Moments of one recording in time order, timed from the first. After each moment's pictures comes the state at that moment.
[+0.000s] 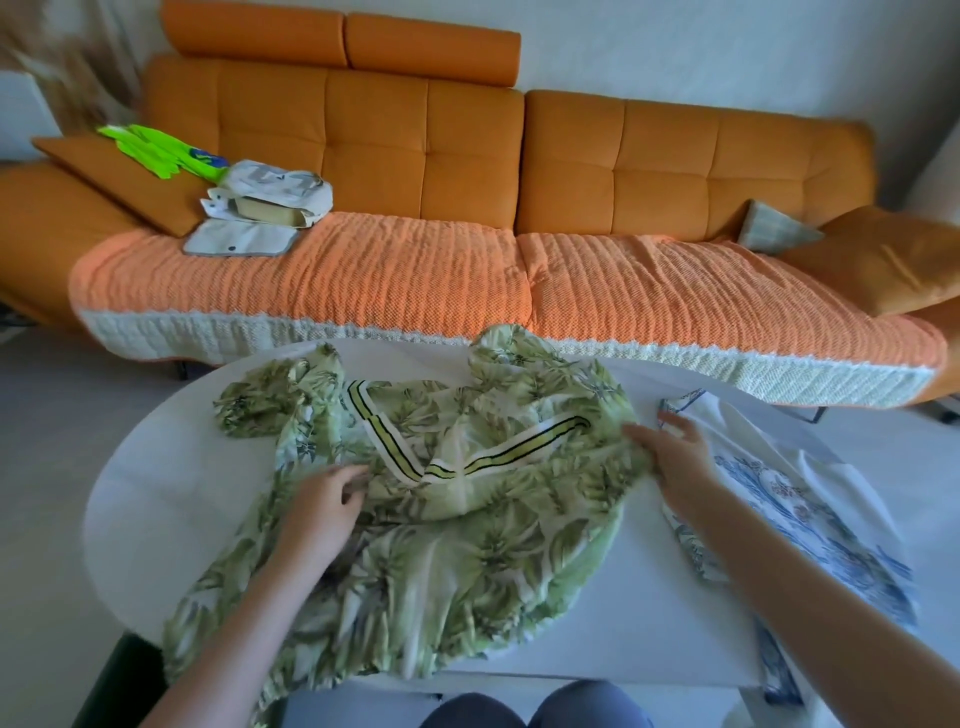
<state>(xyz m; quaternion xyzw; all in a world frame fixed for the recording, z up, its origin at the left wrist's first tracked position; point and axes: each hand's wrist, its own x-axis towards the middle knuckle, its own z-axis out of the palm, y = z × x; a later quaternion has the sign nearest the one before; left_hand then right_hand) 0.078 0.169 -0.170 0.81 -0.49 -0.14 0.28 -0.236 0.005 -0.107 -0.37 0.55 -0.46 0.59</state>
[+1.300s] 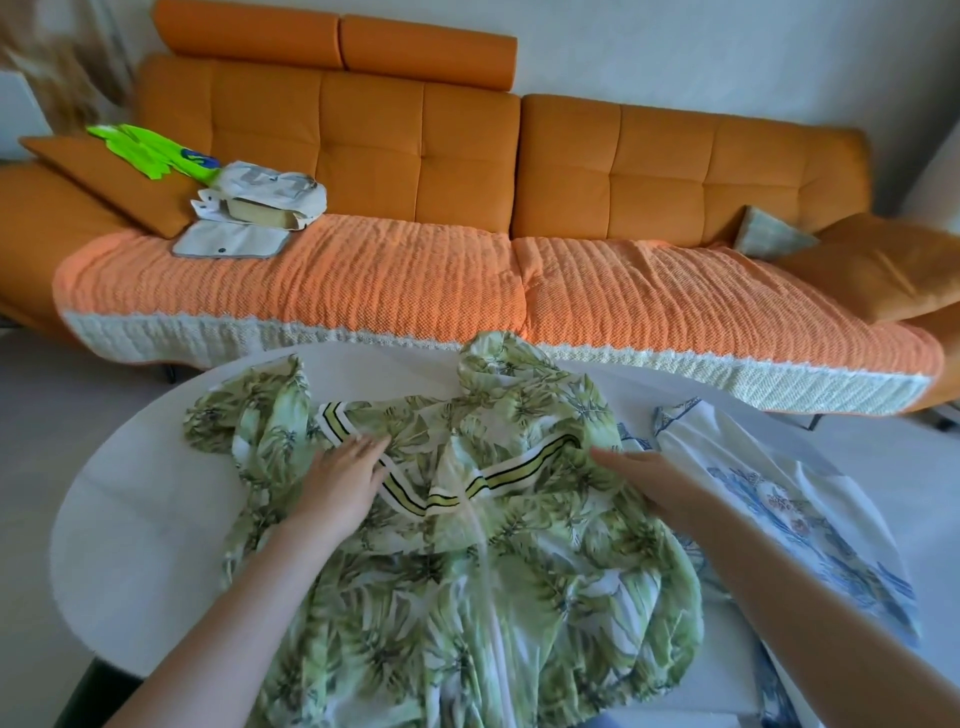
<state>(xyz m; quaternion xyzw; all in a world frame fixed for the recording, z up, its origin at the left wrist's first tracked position) 0.081 0.114 -0.169 0.79 -0.61 -0.05 0.06 -0.249 -0.012 -0.125 -0.64 0.58 -0.13 0.49</state>
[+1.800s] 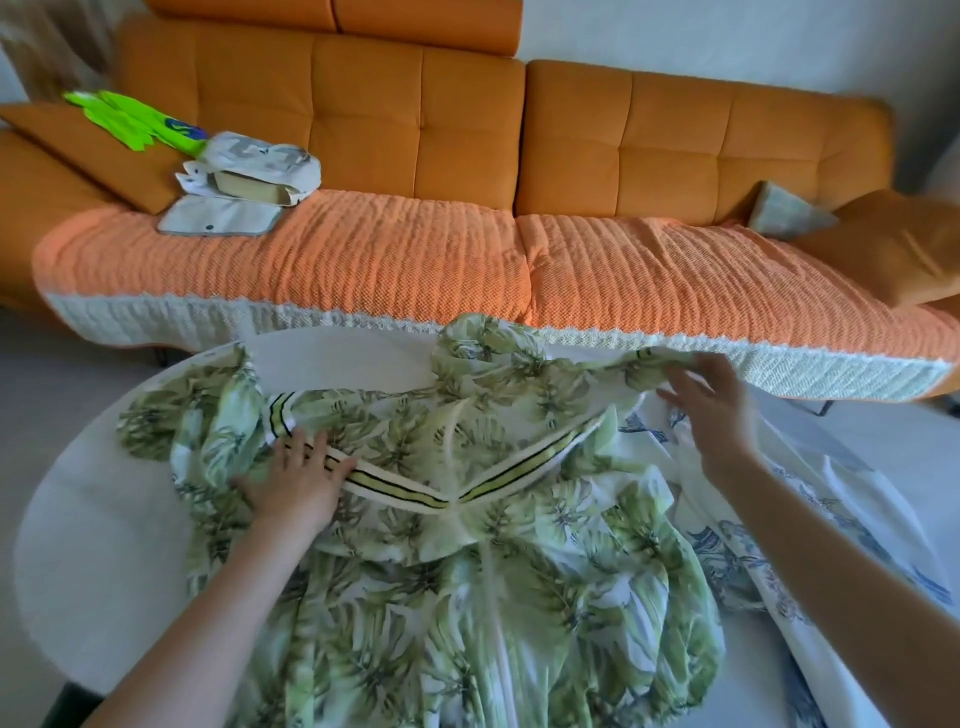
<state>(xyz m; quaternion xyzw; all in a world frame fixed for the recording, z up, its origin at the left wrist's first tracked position) 0.116 0.106 -0.201 0.89 -0.43 -0.14 -0.03 -0.244 -0.046 -0.098 -0.60 0.50 -0.51 0.38</state>
